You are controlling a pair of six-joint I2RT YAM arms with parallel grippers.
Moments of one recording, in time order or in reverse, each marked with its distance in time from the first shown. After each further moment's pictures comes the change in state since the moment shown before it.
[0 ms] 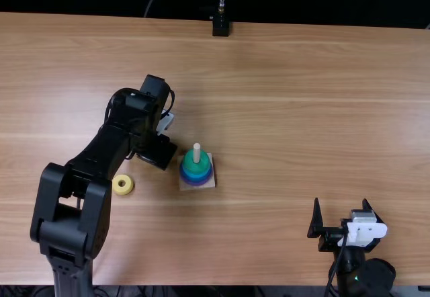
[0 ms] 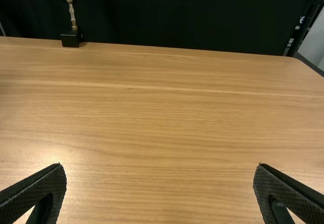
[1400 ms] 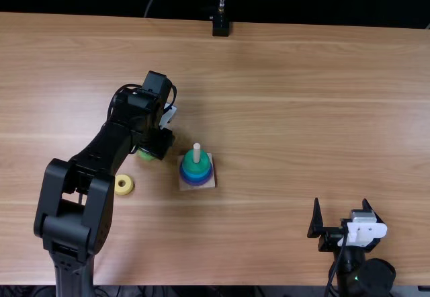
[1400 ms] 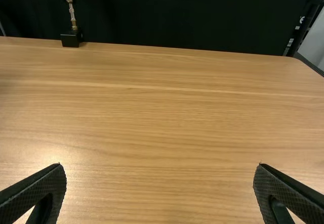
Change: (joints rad) left arm 0.000 0.034 0.021 0.089 0.000 0.000; right arm 0.000 0.000 0.000 0.000 0.000 0.000
